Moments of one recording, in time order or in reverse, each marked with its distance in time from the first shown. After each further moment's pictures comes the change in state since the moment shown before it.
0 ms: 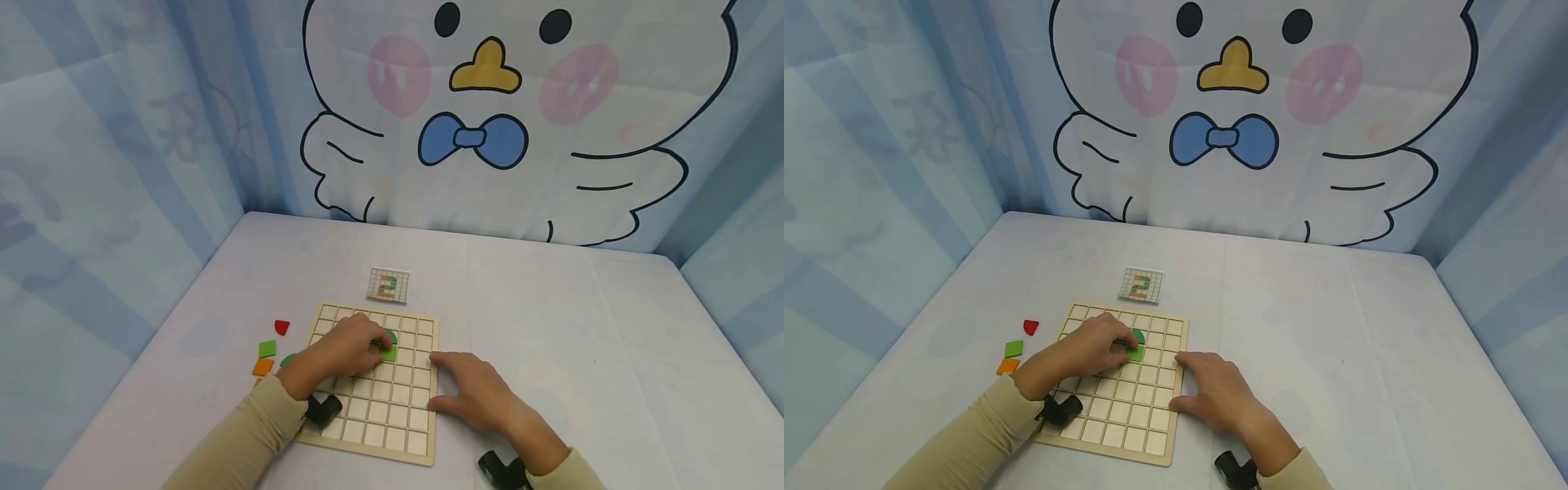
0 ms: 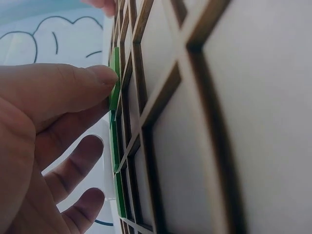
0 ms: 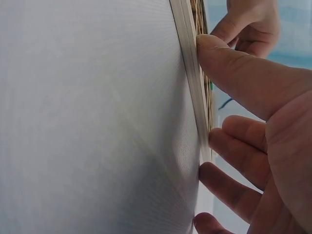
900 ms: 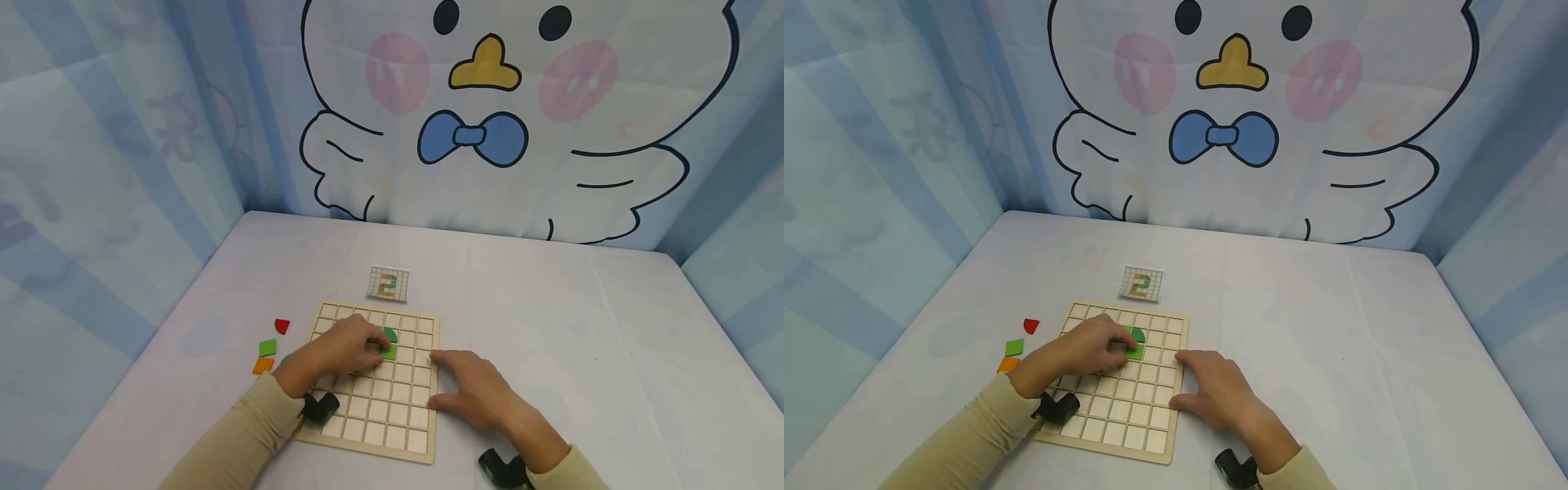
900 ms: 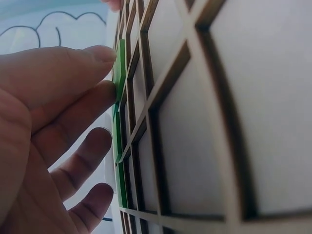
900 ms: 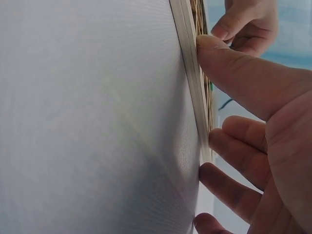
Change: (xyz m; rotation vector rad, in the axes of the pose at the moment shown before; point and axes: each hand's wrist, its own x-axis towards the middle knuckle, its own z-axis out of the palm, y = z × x) left_hand -0.002 -0.004 -0.003 -0.101 -0.058 -0.058; right_hand 0.000 0.001 -0.001 -0.009 -0.004 -0.009
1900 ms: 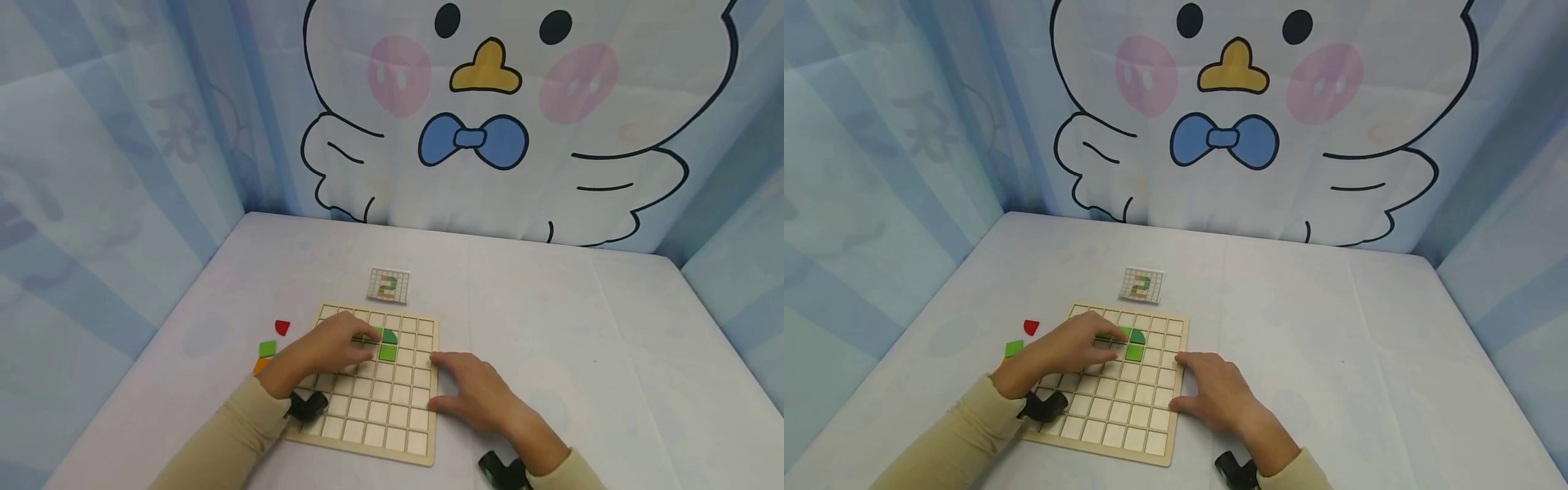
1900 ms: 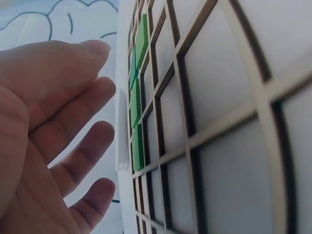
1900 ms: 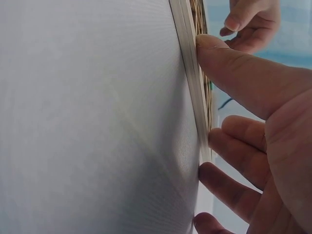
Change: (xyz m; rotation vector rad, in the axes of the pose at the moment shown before) left_hand -0.012 -0.009 -0.014 -0.044 0.022 0.016; right_hand 0.000 -0.002 0.001 0.016 -0.006 0.029
